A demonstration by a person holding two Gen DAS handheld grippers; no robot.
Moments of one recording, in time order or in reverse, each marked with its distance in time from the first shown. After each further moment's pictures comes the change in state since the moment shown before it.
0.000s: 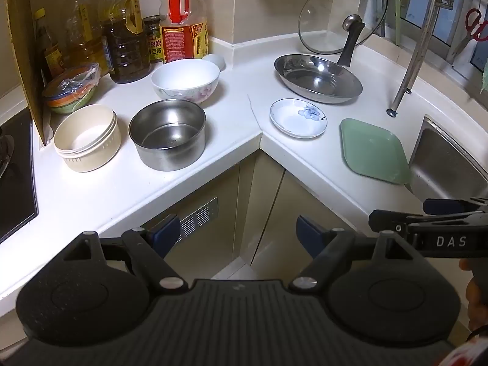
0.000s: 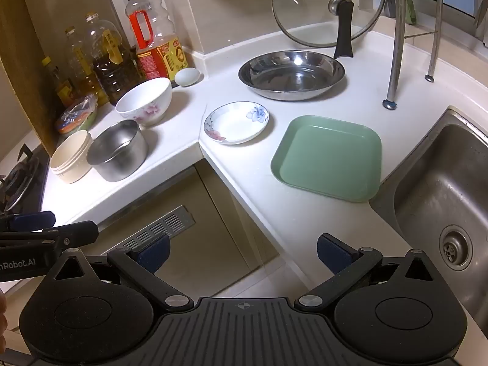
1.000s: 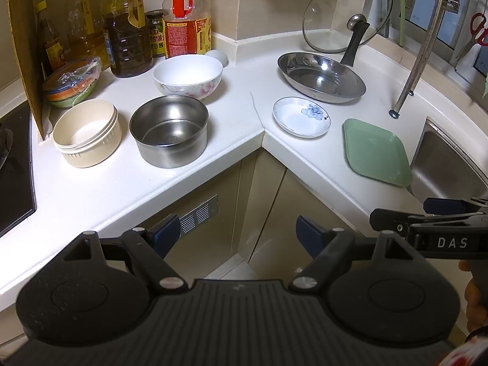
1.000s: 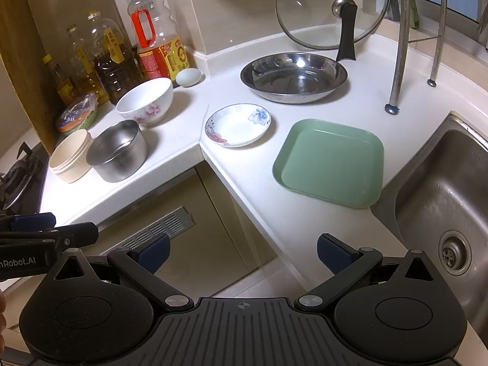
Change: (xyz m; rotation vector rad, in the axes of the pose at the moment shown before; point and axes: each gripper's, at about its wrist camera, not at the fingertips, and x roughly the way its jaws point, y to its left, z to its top) left arm 0.009 0.005 -0.011 -0.007 0.003 -0.007; right arm 0.002 0.006 0.004 -0.006 -0.003 -0.006
